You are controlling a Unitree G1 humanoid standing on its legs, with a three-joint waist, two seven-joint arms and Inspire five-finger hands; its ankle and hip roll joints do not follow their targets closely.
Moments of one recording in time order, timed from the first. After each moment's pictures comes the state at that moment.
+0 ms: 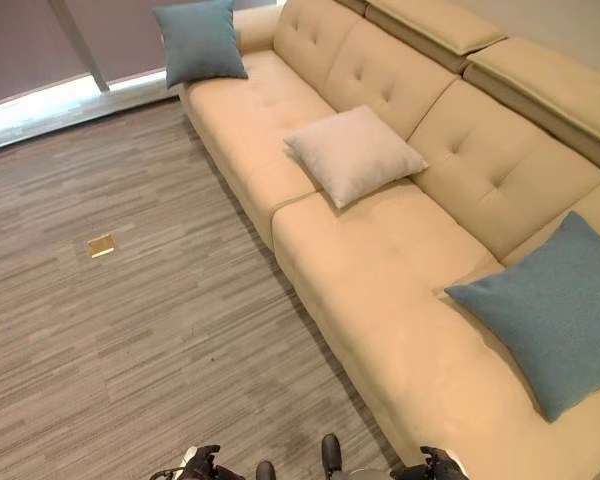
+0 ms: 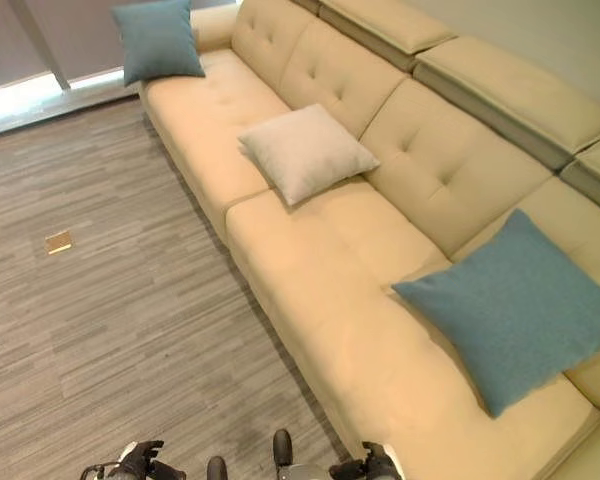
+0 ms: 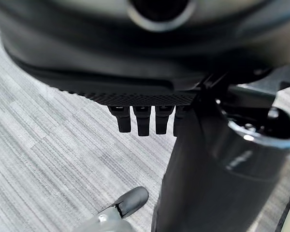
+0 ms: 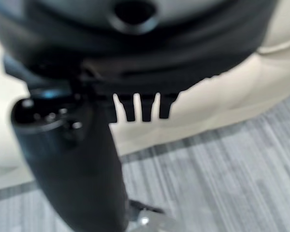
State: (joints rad) left arm -0.07 0.18 -0.25 1.34 0.01 -0.03 0.19; right arm -0.08 -0.20 0.19 1.33 0.01 0.03 -0.22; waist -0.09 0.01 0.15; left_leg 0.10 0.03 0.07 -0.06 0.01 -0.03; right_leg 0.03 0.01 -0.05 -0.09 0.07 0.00
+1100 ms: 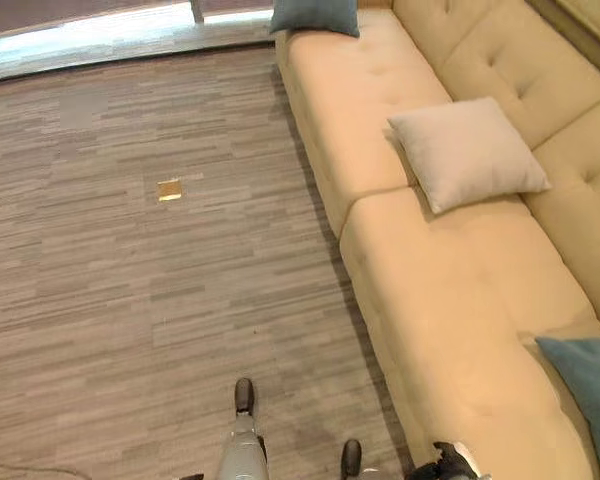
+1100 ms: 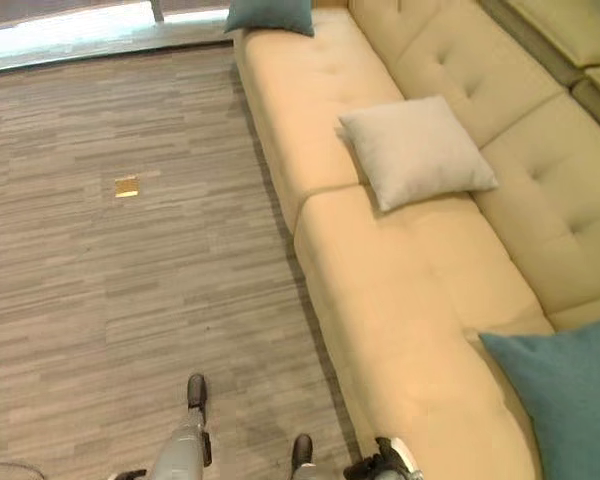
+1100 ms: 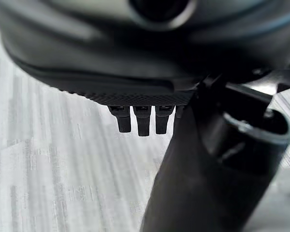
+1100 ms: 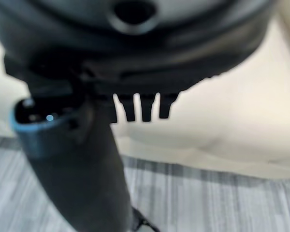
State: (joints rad) left arm -0.04 0.21 -0.19 1.40 -0.12 -0.03 0.21; right arm -0.11 -0.21 0.21 1.36 -0.08 0.03 -0.29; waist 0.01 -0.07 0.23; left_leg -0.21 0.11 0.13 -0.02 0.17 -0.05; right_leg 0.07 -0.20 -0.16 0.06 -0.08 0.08
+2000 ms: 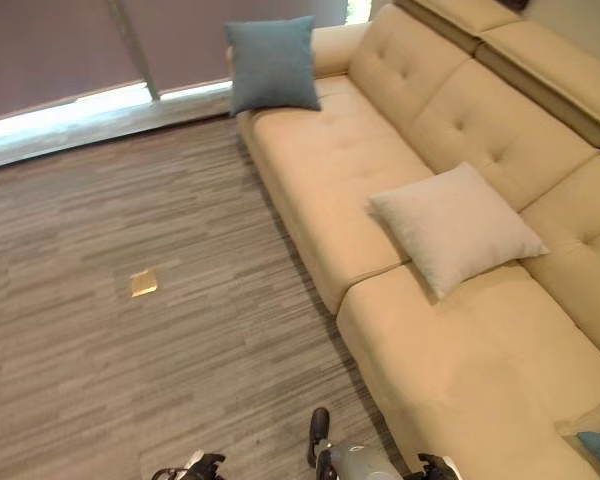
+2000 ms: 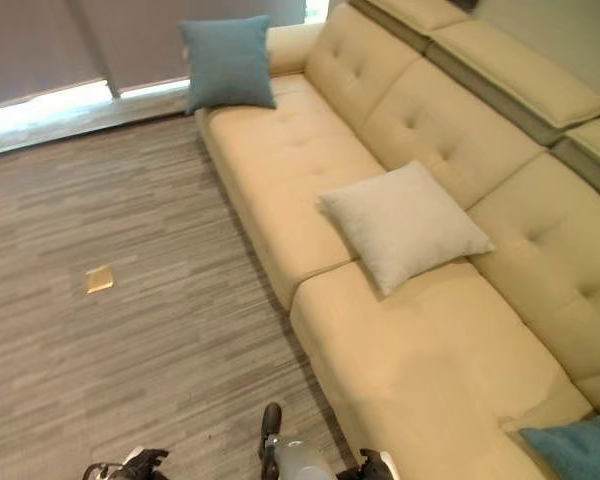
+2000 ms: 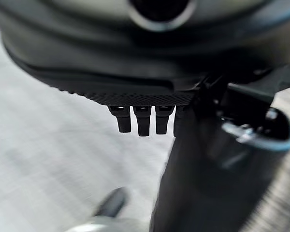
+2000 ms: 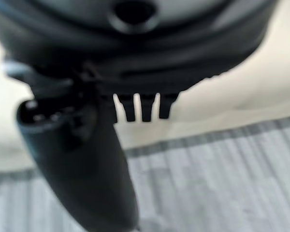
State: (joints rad) left arm -0.11 0.20 -0.32 1.35 0.12 -0.04 0.13; right arm -0.10 -0.22 0.19 1.28 -0.01 0.01 -0.24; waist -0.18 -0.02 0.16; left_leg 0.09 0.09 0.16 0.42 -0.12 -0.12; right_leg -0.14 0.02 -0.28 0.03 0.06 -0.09
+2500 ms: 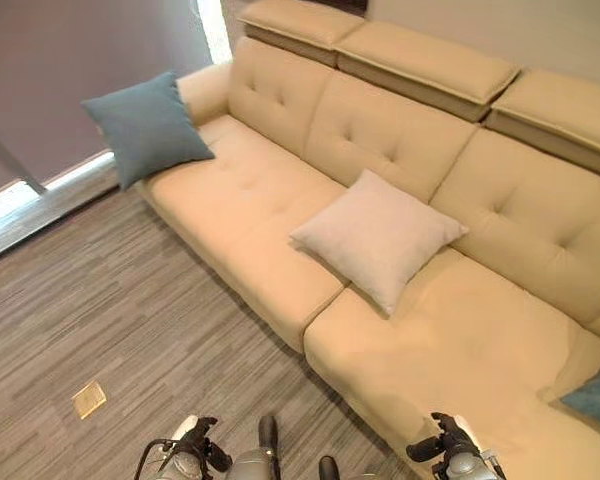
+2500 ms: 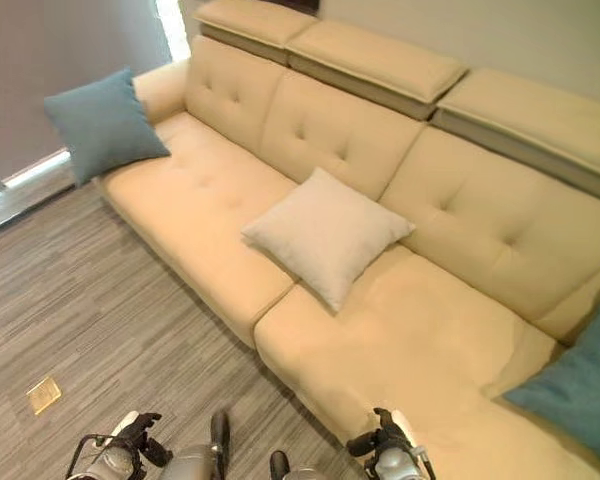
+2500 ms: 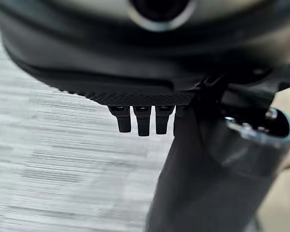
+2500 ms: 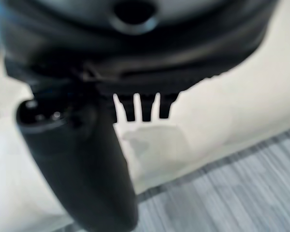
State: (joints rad) left arm -0.16 0.25 -0.35 1.37 0.20 -0.02 0.18; right arm -0.16 -0.30 0.30 1.21 -0.03 0.01 -0.27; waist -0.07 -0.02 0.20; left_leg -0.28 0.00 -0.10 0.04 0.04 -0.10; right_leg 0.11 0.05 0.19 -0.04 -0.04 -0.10
